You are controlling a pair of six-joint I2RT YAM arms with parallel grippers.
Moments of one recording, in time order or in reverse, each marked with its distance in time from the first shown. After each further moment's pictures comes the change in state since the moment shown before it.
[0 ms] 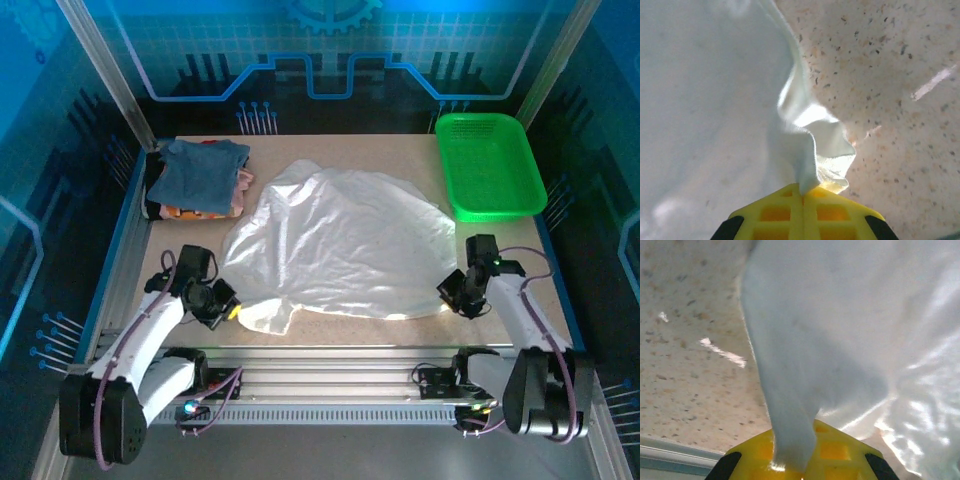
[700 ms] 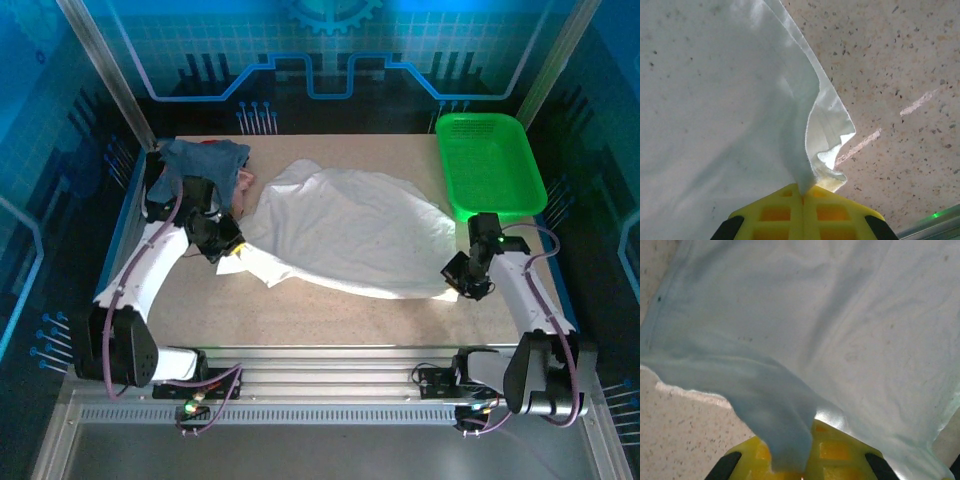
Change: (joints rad) left arm 0.000 0.421 0.532 -0.026 -0.032 0.253; right arm 0.005 0.132 0.192 -0.084 0.069 -0.074
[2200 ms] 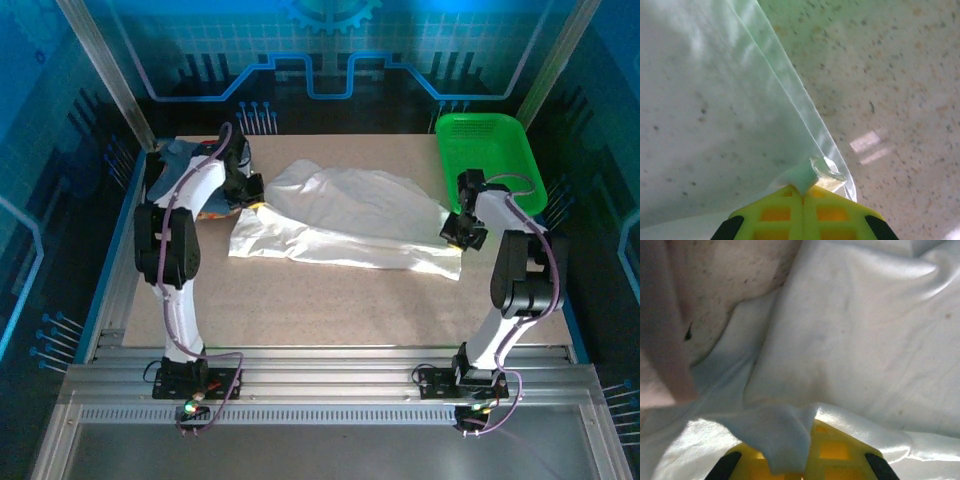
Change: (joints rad) left arm -0.027 0.711 0.663 -0.040 -0.037 0.346; right arm -0.003 0.581 0.438 0.089 0.169 -0.232
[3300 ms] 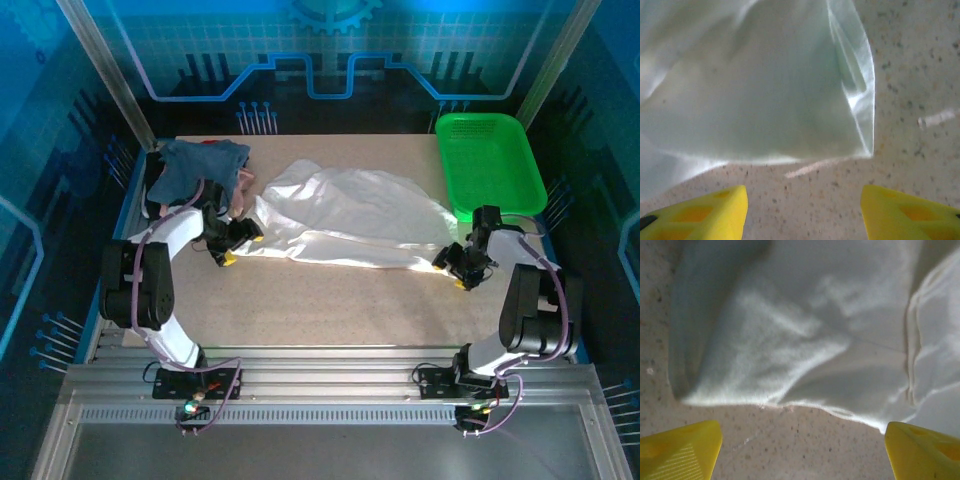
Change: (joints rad) left arm 0.090 -0.373 -0.691 0.274 0.090 -0.230; right arm -0.108 -0.248 -0.404 0.161 -0.330 -0.021
